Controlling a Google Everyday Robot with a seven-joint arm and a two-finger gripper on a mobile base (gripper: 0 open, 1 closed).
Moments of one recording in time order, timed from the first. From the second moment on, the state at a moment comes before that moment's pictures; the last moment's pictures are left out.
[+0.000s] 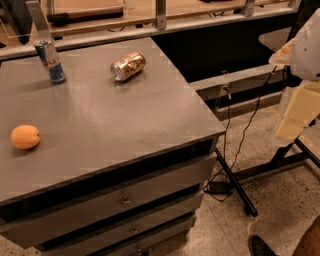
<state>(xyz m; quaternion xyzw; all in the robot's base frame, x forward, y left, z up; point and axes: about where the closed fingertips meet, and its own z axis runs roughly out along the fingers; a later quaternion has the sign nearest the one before) 0.438 -0.216 0.978 -0.60 0.78 -0.04 0.16</state>
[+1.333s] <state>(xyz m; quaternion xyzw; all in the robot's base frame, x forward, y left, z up) 0.536 -0.158 1.001 -0.62 0.70 0.04 0.34</state>
